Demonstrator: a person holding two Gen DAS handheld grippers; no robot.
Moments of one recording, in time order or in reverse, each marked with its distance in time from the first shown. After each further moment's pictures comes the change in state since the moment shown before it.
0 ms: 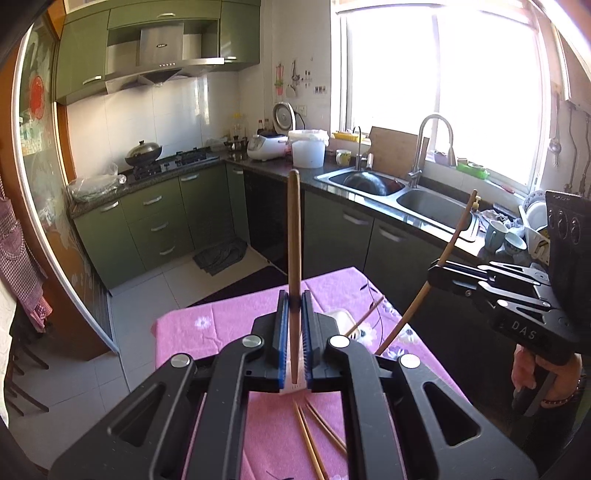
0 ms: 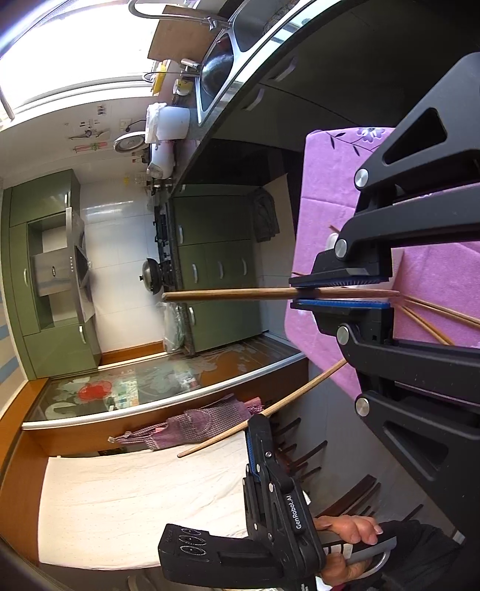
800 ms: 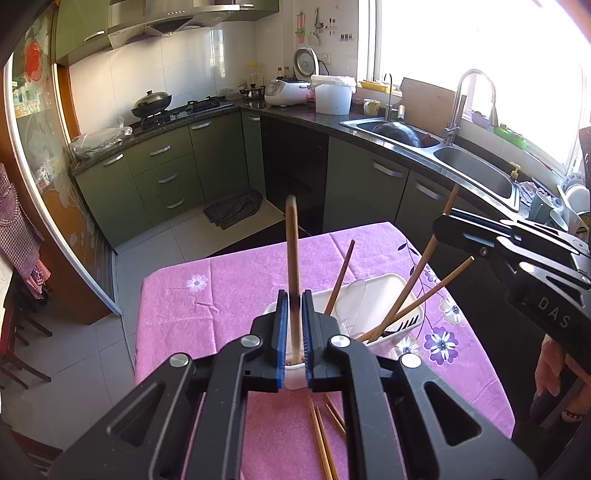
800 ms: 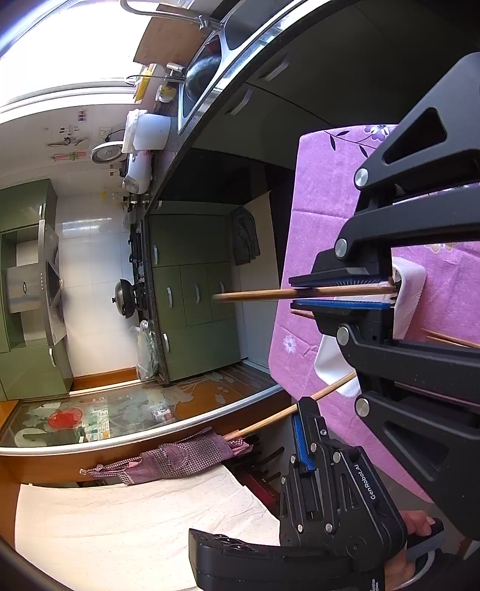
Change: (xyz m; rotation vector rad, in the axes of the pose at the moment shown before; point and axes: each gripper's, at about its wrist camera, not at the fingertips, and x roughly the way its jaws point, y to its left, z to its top) left arm 0.125 0.015 -0.045 -0.044 0.193 0.064; right arm 0.120 -0.030 -0.017 -0.021 0.124 -0.104
